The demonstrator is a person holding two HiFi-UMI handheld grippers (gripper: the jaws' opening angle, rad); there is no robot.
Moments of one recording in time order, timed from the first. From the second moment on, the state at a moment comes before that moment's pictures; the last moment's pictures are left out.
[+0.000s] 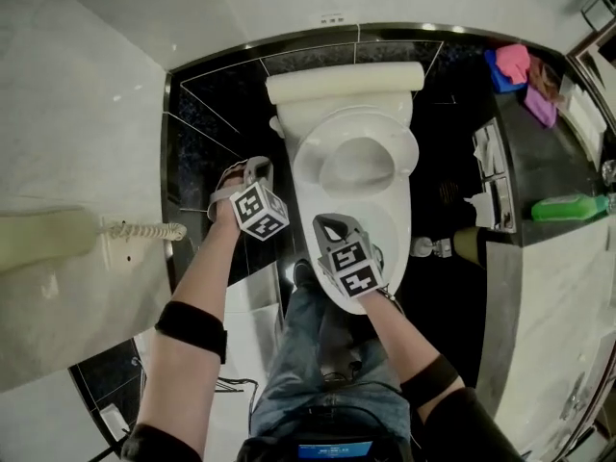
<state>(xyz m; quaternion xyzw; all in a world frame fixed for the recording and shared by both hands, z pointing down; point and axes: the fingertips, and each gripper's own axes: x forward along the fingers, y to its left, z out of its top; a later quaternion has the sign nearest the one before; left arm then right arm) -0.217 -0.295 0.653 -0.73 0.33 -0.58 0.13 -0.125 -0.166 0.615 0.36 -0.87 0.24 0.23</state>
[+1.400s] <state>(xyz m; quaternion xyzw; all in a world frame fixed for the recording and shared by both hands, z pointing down) -0.118 -0.002 0.436 -0.79 0.54 -0.27 -0.13 0.106 0.005 0.475 0.44 -0.83 0.21 0.26</state>
